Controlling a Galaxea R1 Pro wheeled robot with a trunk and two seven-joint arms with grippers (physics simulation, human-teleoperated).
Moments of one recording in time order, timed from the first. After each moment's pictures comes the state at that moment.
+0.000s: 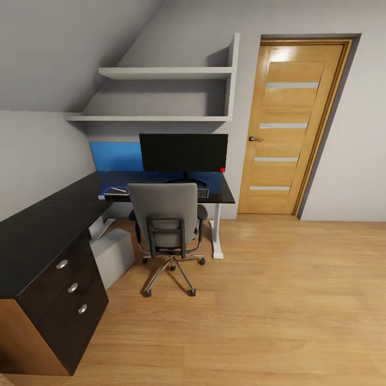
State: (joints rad) left arm -0.25 0.00 -0.21 -0.02 0.55 -0.80 0.07; right arm -0.20 0.00 0.22 0.02 -0.07 -1.04 -0.29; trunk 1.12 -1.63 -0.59
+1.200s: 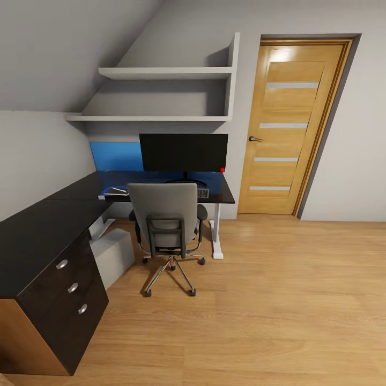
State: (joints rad) left arm -0.15 0.01 -0.21 -0.02 0.54 -0.70 -0.05; right arm -0.20 0.00 0.22 0.02 -0.06 -1.04 -0.29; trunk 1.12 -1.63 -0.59
